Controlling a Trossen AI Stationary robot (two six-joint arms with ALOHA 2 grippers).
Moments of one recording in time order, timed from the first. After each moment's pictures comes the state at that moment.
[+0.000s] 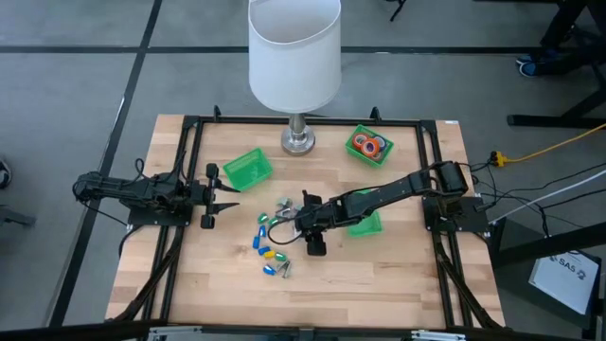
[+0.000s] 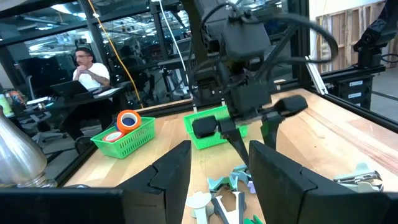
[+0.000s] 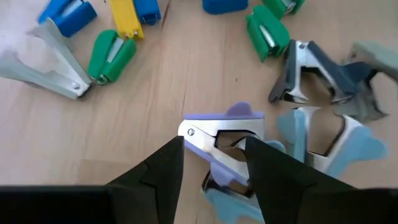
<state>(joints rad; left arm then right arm) -0.10 0.02 0.01 0.03 -0.11 0.20 0.19 1.99 1.24 -0.19 0.03 0.09</state>
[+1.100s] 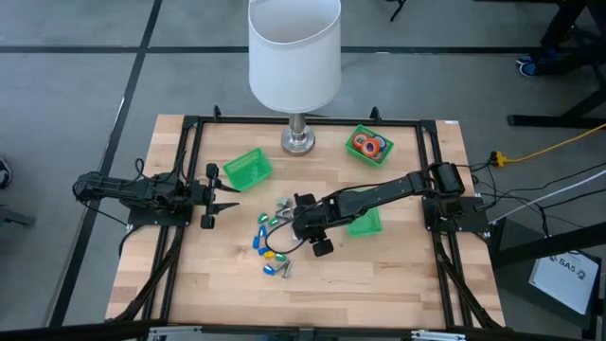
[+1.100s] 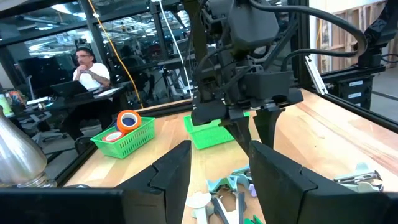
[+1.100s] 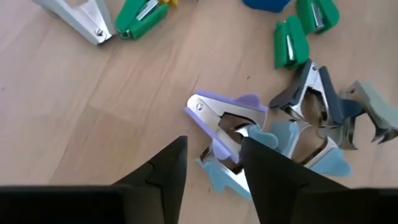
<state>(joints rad) -0.10 0.02 0.01 0.03 -0.11 0.20 0.20 2.01 1.42 -0.49 0.04 -0.24</state>
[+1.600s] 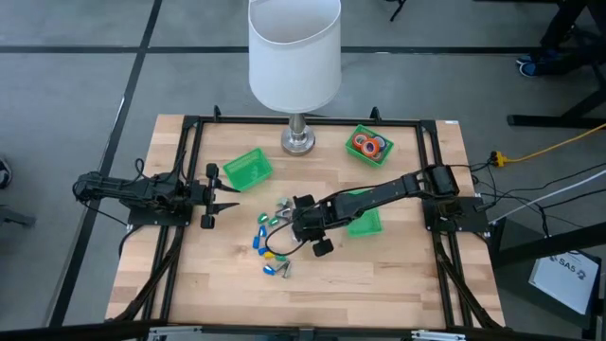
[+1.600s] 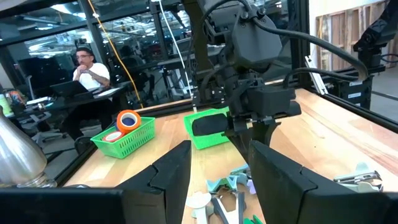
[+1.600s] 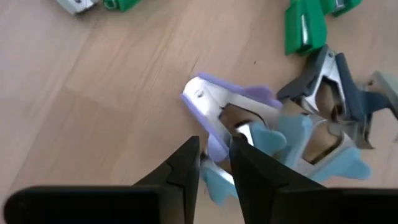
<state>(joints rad) -0.10 0.02 0.01 0.03 -0.11 0.20 0.20 2.07 1.42 -0.47 0.06 -0.27</state>
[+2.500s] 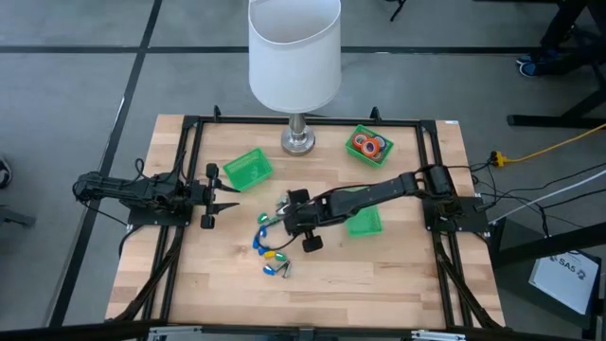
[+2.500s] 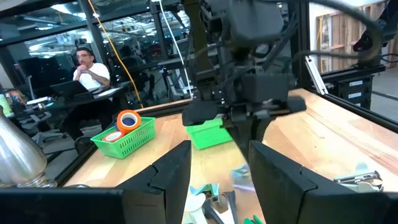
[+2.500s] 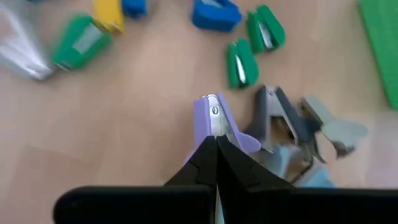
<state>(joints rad) -0.10 0.02 0.01 0.03 -0.11 0.20 0.18 2.08 1.54 -0.51 0.12 -0.21</state>
